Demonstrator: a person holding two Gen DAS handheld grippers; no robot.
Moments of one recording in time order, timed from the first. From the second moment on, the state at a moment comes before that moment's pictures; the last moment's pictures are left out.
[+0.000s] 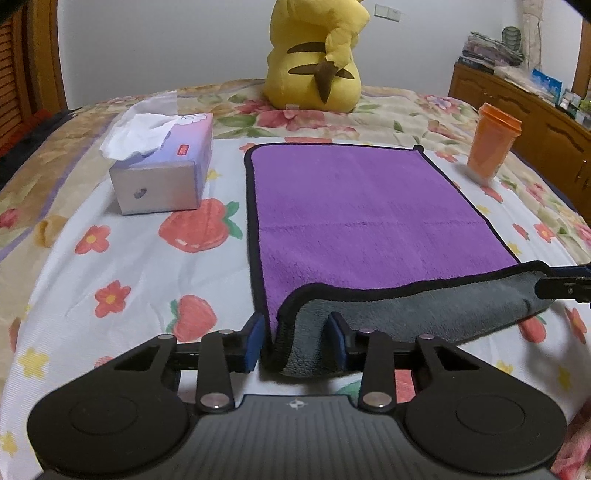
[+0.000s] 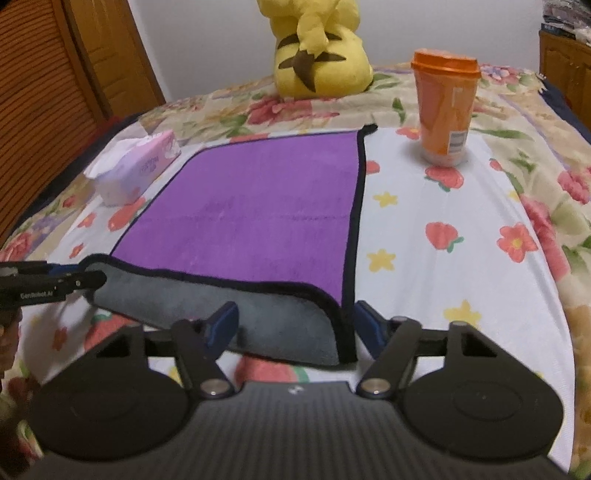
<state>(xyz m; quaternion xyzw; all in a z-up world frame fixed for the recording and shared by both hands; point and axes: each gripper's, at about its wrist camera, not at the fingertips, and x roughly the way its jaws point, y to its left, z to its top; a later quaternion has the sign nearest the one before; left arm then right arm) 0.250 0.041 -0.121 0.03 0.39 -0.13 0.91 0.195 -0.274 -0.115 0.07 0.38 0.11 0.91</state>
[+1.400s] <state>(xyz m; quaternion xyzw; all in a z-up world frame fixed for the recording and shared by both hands) 0.235 0.042 -0.090 0.01 0.33 -0.17 0.93 0.191 -0.283 -0.091 0.03 0.36 0.12 0.92</state>
